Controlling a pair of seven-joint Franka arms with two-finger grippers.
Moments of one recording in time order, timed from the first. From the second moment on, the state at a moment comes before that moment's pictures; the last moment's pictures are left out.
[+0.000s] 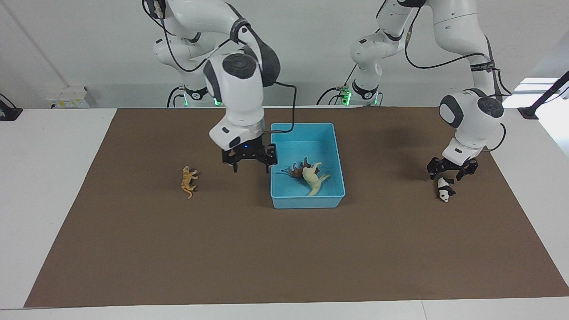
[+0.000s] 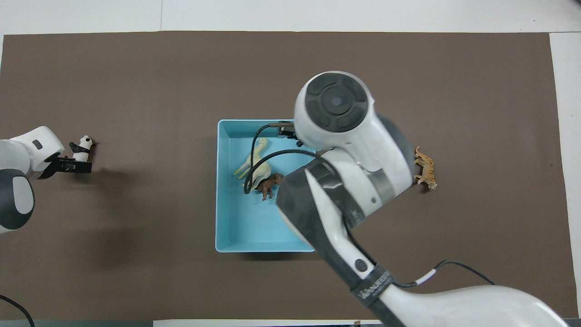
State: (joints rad) left arm 0.35 0.19 -0.14 -2.21 0.11 2.50 0.34; right arm 0.41 0.32 -0.06 -1.52 -0.04 1.92 0.44
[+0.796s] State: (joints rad) left arm 0.35 0.21 -0.14 -2.21 0.11 2.54 0.32; right arm 0.12 0.21 -0.06 -2.05 -0.03 2.34 0.07
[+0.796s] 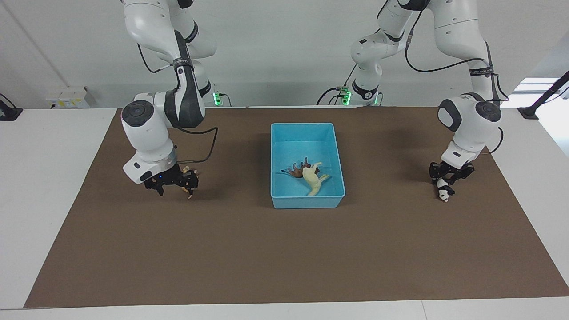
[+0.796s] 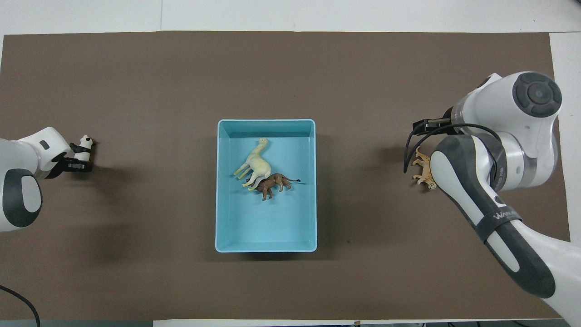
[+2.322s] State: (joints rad) left arm -0.46 0.06 -0.19 -1.96 0.04 2.11 -0.91; right arm 0.10 0.11 -0.05 -2.40 -0.03 2.65 -0.05
